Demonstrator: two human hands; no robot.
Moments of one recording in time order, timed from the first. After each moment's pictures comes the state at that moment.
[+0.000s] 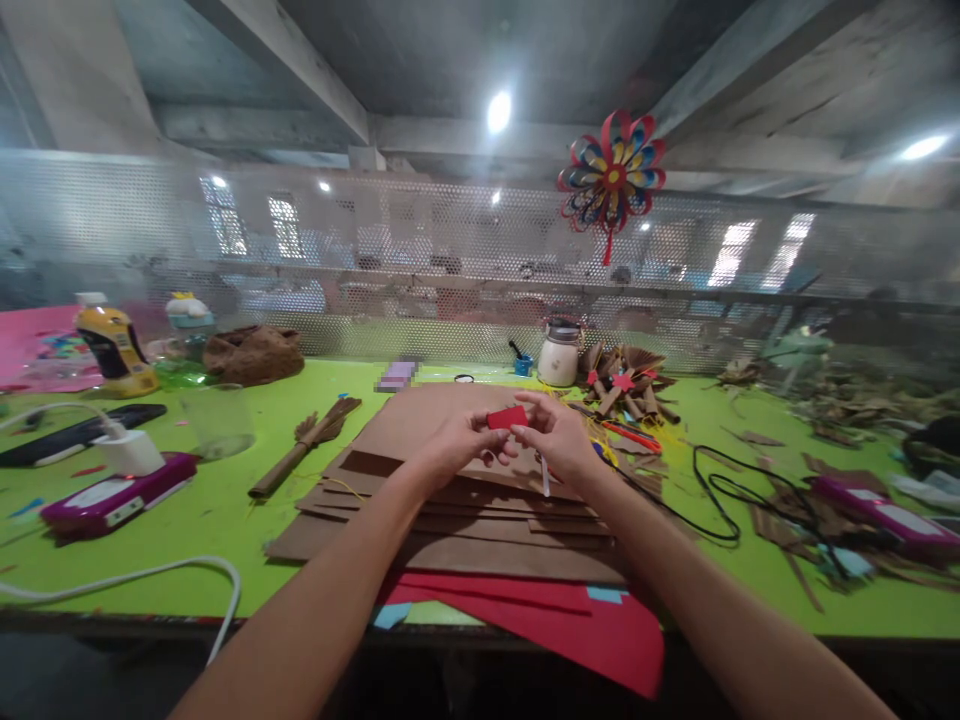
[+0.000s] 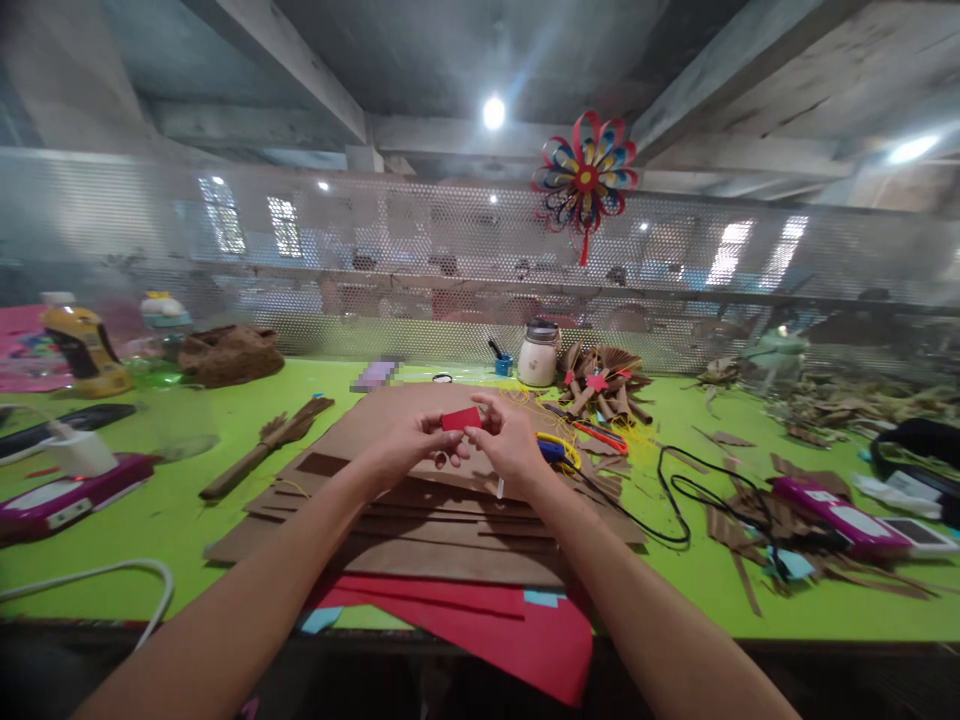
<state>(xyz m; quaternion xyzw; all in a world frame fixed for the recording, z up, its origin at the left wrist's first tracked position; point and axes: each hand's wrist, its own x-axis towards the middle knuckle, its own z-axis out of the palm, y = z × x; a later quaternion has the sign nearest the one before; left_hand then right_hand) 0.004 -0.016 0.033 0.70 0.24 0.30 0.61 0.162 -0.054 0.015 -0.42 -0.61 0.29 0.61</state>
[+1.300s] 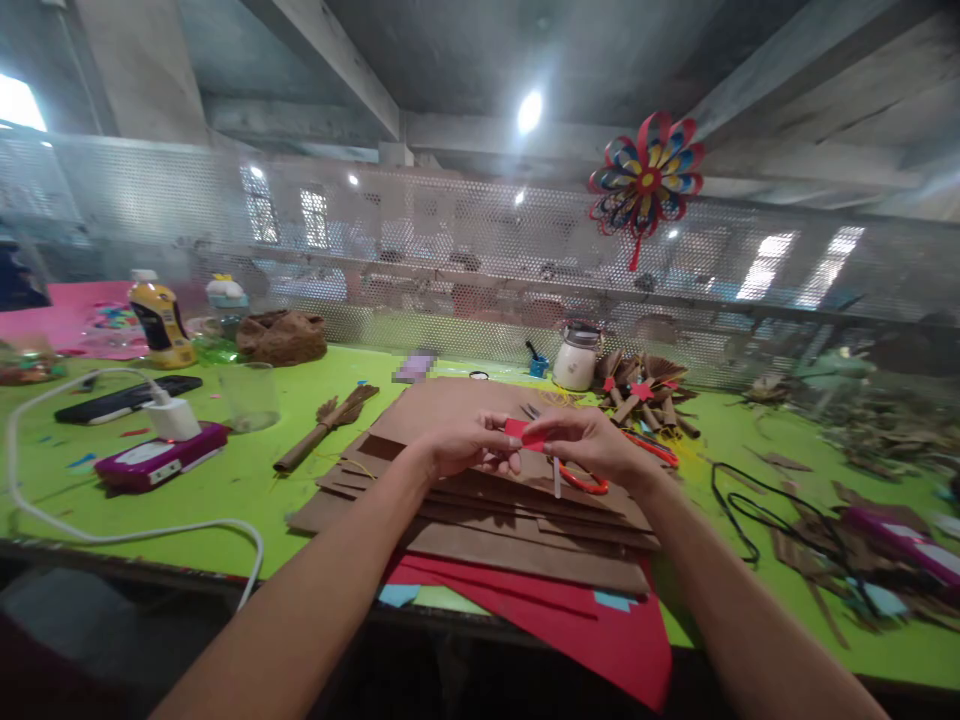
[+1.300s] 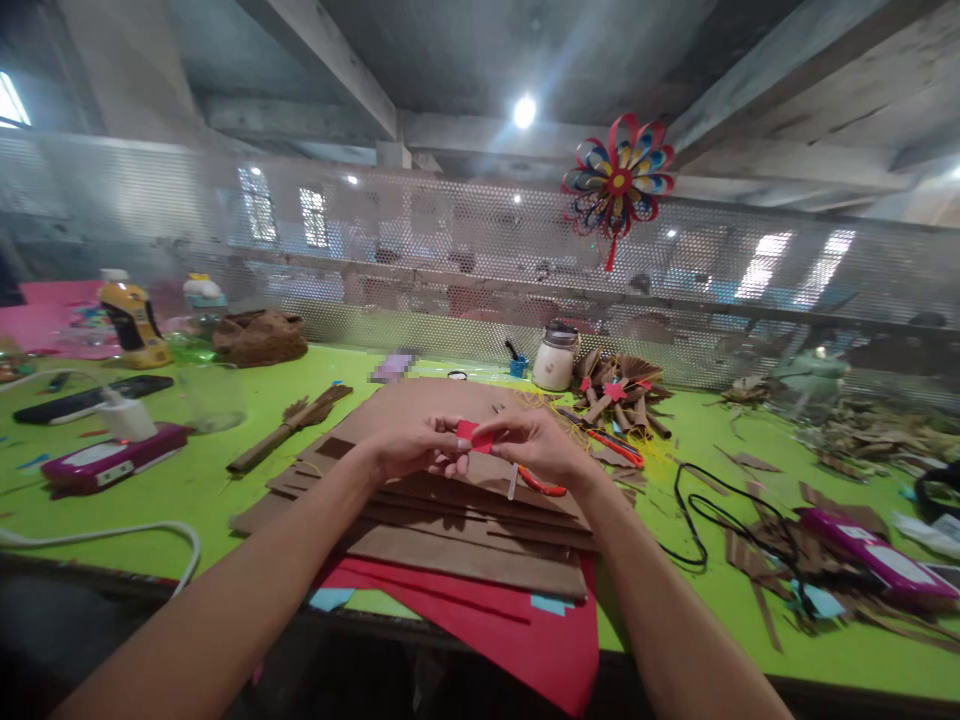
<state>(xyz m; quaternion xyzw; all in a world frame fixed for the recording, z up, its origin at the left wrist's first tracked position) -0.011 -0.014 0.036 0.67 0.18 0.17 0.70 0.190 -0.075 0.039 -0.36 -0.77 0.32 0.42</state>
